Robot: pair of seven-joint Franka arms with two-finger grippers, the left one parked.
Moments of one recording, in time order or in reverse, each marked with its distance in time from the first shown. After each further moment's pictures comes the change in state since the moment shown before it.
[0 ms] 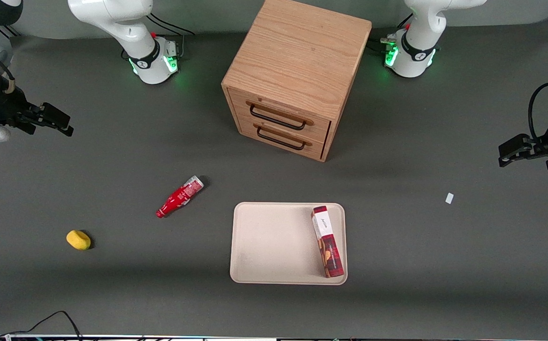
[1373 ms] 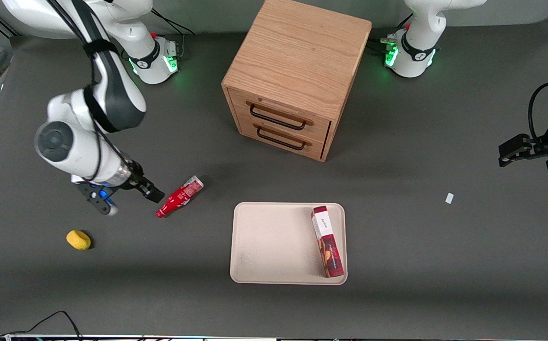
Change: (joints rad) arm 0.089 0.395 0.129 -0.150 0.036 0.499 0.880
